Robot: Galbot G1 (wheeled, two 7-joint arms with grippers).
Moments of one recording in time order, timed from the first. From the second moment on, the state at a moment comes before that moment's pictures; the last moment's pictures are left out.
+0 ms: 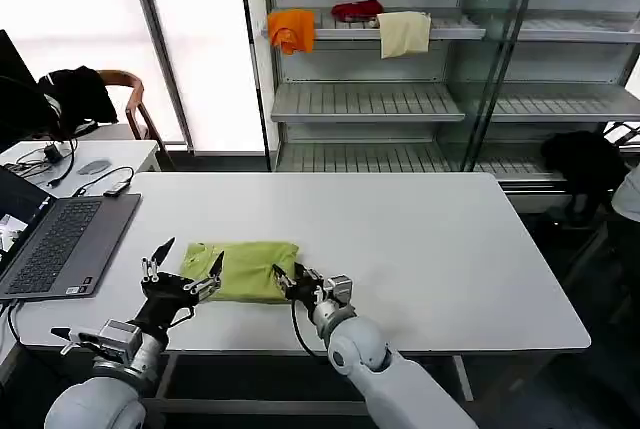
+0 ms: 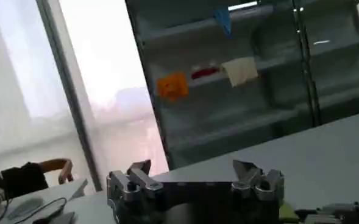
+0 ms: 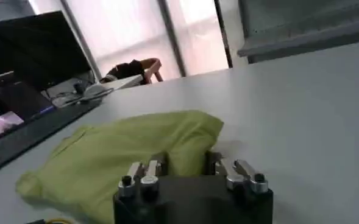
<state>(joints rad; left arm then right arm) 1.42 -1.08 -0.57 -2.25 -0.24 0.38 -0.07 -0.77 1.37 -0.19 1.56 0.69 -0.32 0.21</state>
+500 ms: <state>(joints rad) 1.42 -1.08 -0.57 -2.26 -0.24 0.38 -0.07 -0.77 1.32 -0.17 1.64 0.69 -0.31 0.25</state>
